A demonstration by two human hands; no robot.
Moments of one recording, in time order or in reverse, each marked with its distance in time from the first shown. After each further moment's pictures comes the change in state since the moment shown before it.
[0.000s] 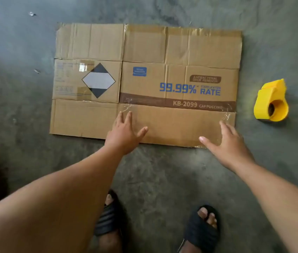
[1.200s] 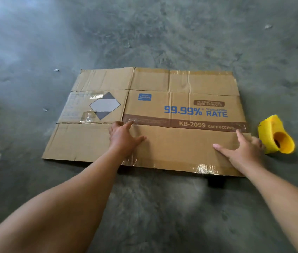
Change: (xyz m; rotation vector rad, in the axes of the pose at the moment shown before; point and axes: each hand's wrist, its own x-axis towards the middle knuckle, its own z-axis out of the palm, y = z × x) left_hand 0.089 -0.022 -0.002 -0.286 0.487 0.157; right_hand 0.082 0.015 0.032 0.095 0.472 0.131
